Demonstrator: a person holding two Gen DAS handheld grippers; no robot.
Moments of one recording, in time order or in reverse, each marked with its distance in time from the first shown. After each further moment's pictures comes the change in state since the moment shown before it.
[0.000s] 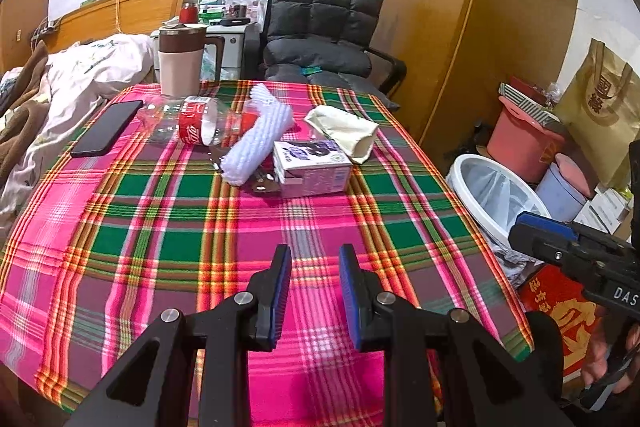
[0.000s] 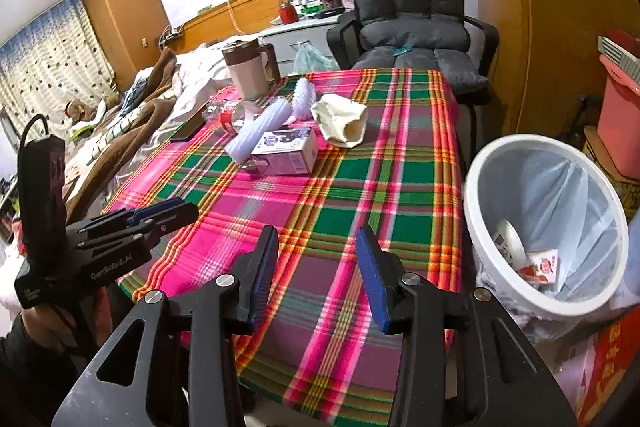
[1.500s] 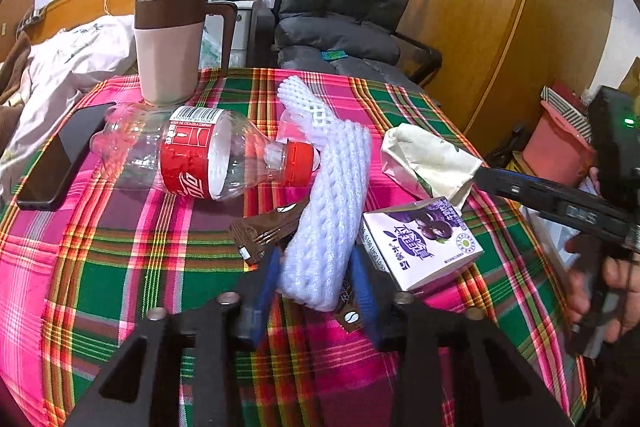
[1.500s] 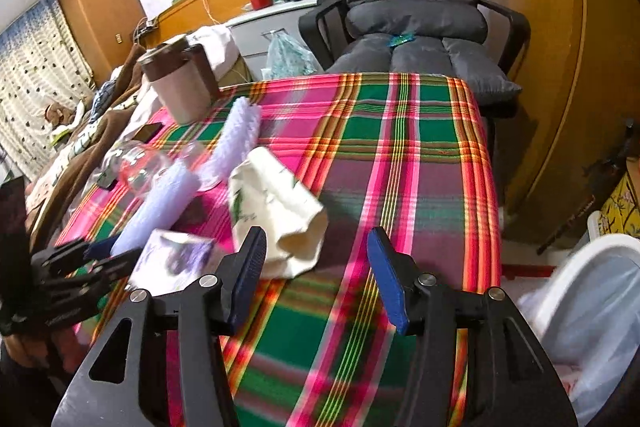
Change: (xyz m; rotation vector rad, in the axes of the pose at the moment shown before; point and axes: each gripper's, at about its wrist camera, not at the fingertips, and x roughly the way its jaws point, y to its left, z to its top) left arm 0.122 0.070 0.070 -0.008 0.070 -0.012; right arm 0.127 -0.064 0.082 0.034 0.070 -0.002
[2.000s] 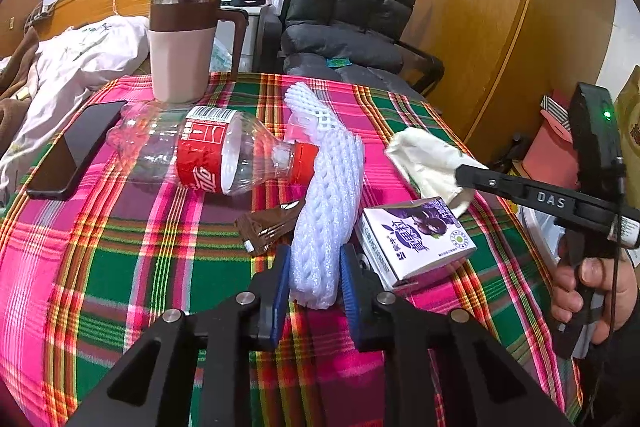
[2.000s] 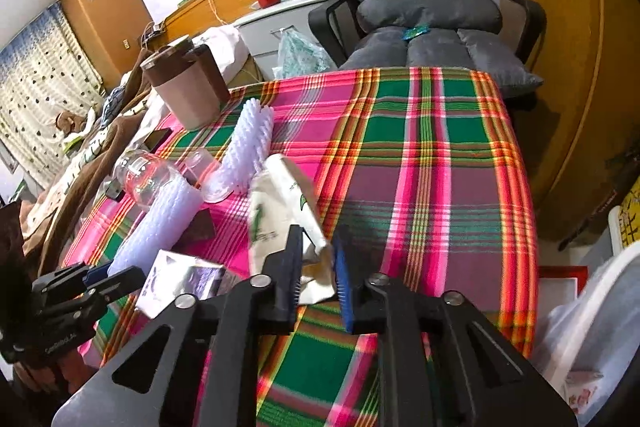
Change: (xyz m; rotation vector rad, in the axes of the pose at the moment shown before) left arm -0.015 0.001 -0.008 -0.026 -0.026 0.013; right arm -0.007 0.008 -0.005 0.026 -0.005 0.051
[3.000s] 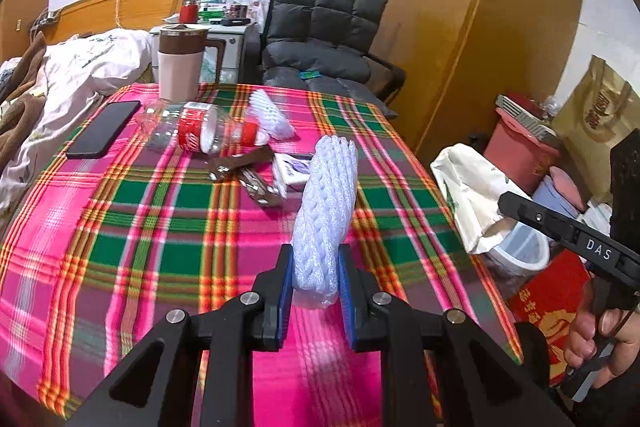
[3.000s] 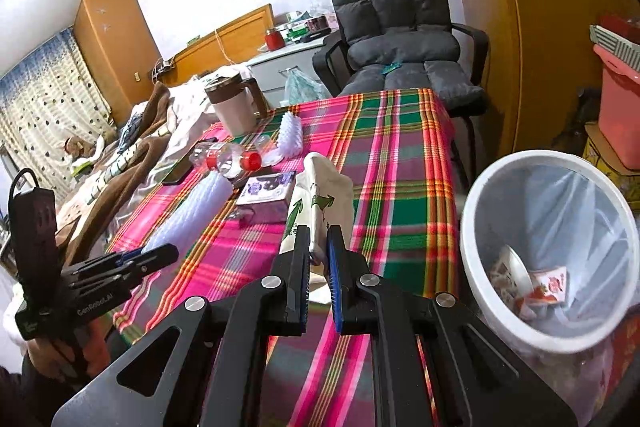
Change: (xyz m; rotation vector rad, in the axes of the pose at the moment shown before) left arm -0.111 -0.068 -0.064 0.007 -0.051 -0.045; right arm -0.113 0.027 -0.065 0.031 -0.144 -0.026
